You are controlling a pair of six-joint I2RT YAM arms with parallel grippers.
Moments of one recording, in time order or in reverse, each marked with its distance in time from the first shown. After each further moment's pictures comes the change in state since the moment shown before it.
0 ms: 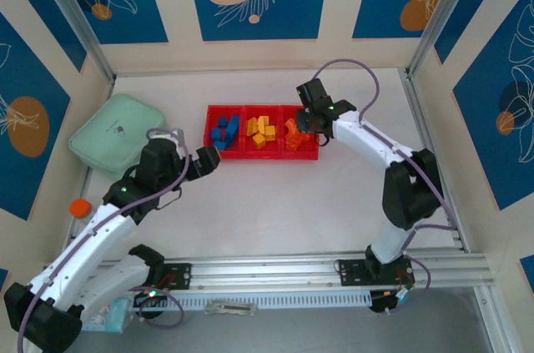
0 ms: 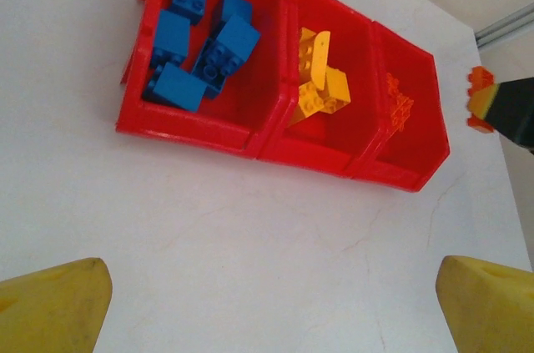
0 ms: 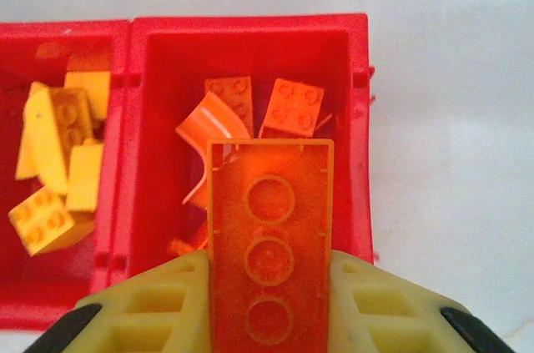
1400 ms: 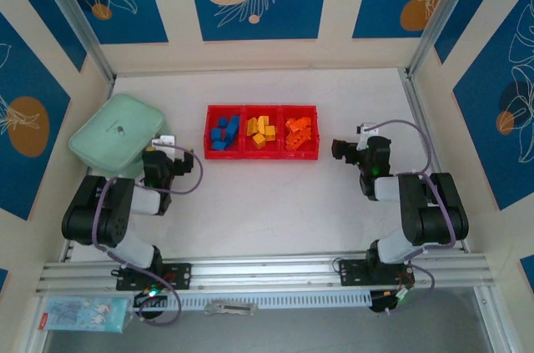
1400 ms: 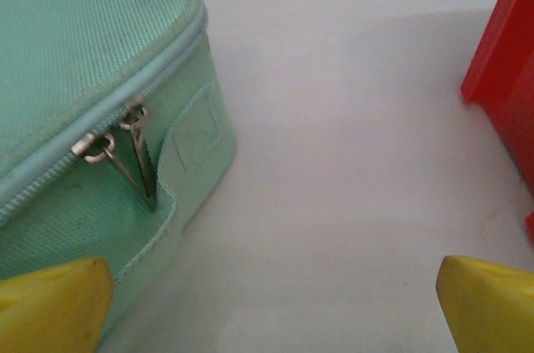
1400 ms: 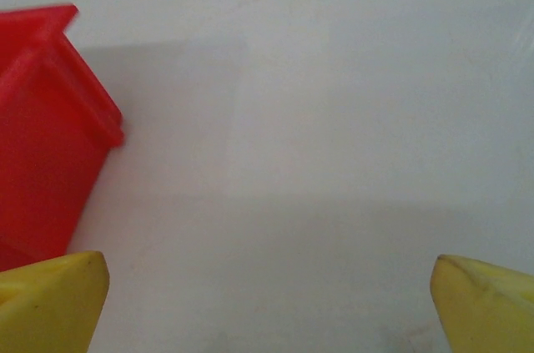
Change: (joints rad) left arm 0.386 0.711 -0.451 1.381 -0.183 0.778; right arm -0.445 -0.208 -0.982 1.305 -0.269 -0.325
